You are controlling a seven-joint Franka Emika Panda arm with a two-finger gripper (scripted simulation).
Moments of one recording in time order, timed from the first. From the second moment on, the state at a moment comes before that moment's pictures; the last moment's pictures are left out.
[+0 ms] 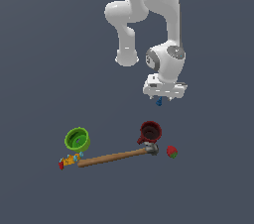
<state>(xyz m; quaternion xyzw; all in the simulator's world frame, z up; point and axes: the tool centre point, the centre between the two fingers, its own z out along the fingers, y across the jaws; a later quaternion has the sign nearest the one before) -0.131 0.184 0.051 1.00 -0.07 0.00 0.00</state>
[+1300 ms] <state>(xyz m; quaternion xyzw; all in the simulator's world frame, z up) -0.128 0.181 0.052 1.00 -0.07 0.00 0.00</state>
